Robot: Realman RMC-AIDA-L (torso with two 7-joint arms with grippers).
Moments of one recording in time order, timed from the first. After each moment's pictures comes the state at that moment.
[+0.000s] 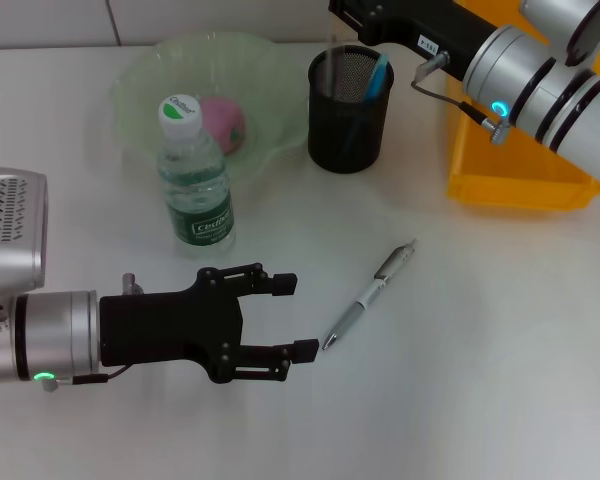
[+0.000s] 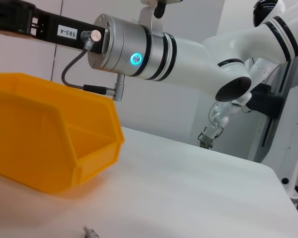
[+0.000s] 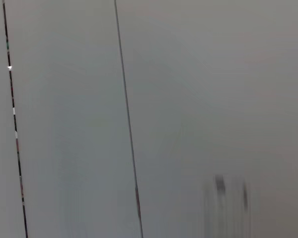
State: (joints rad) left arm -0.48 -2.07 0.97 0.39 1.81 1.58 -1.05; right arm 0.88 2.09 -1.20 -0.08 -0.72 -1.05 0.71
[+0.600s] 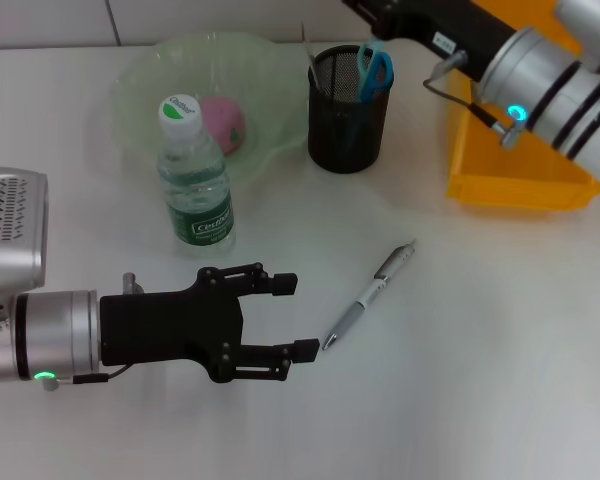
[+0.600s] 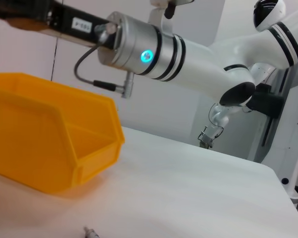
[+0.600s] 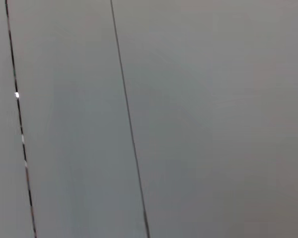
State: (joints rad) left arm -0.49 -2.07 0.97 0.39 1.81 1.58 -1.05; right arm 0.83 2.09 -1.19 -0.10 -0.72 -1.14 0.76
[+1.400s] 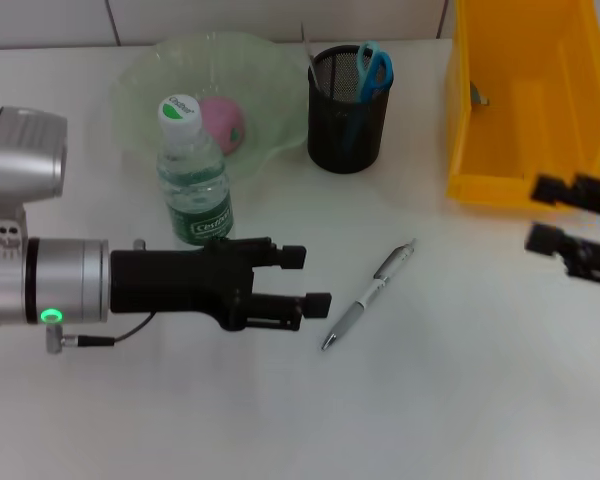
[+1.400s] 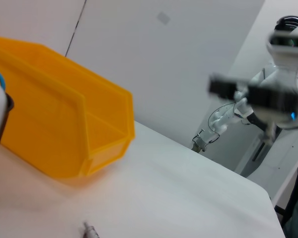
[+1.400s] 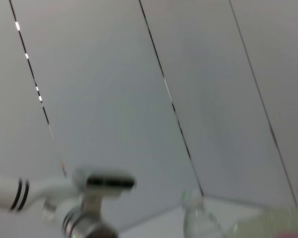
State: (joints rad) left arm -0.55 -2.07 1.00 0.50 1.82 1.57 -1.44; right arm 0.32 1.93 -0.85 -0.50 -1.56 -1.82 1.25
